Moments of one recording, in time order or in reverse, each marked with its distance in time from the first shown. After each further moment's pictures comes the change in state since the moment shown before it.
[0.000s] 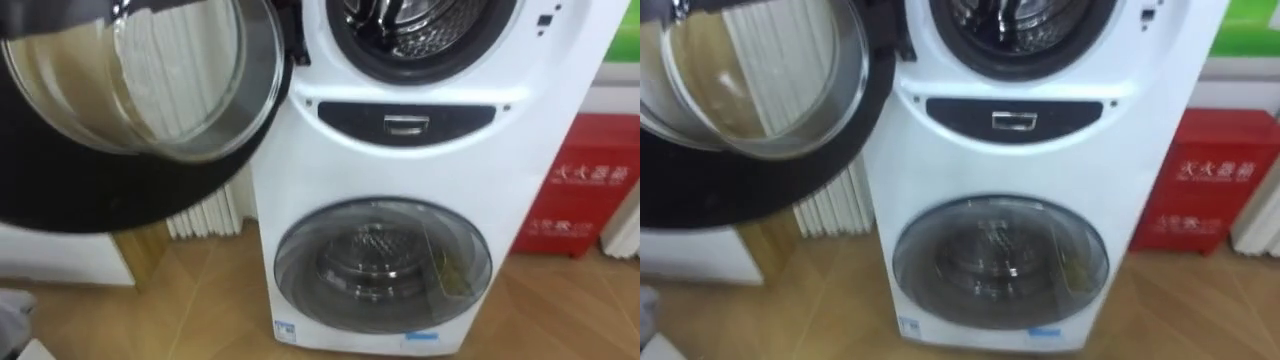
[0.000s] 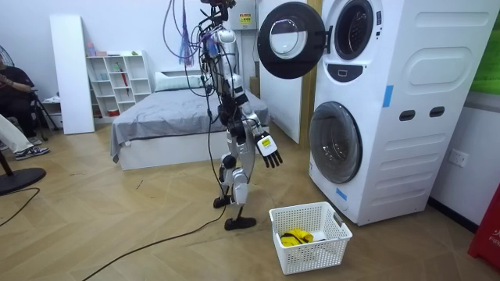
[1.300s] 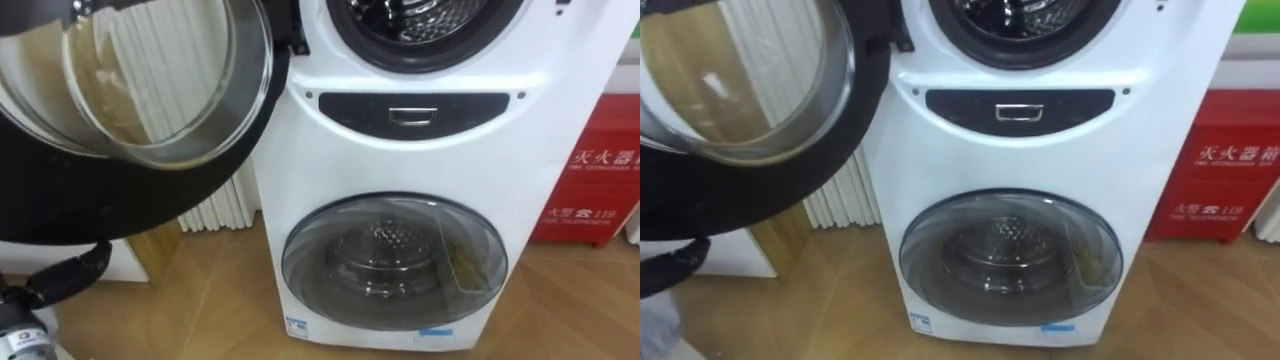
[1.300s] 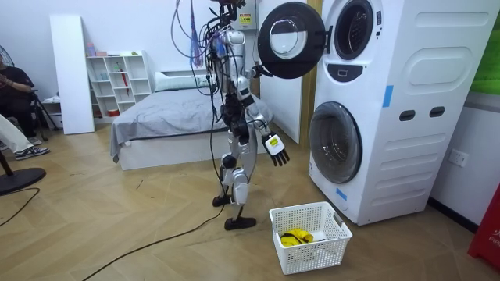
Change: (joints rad) left arm -0.139 0.084 0.174 -1.046 -0.375 -0.003 0.354; right arm 0.021 0.001 -0.078 -0.102 -0.079 -0.024 -0.002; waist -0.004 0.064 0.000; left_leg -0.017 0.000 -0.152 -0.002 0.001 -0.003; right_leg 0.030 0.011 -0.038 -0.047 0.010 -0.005
